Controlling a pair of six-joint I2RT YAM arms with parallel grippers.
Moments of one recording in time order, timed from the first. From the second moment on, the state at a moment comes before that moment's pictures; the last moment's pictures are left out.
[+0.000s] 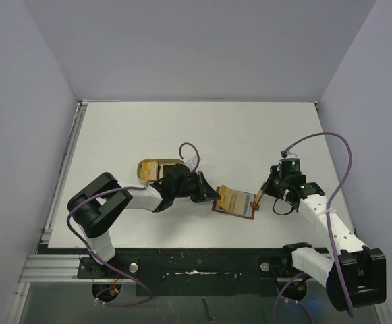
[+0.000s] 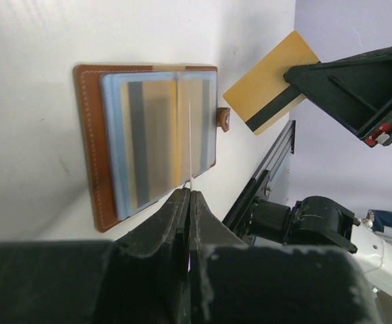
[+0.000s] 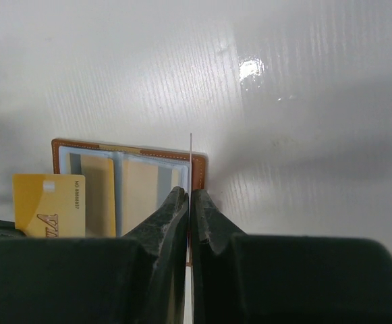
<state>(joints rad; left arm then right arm) -0.81 1.76 0.72 0.56 0.36 -1.12 0.16 1.05 0.62 -0.47 -0.03 0.47</state>
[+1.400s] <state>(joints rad) -0.82 1.94 0.79 0.70 0.43 -1.13 0.22 1.03 0.56 -0.48 0.10 0.59</state>
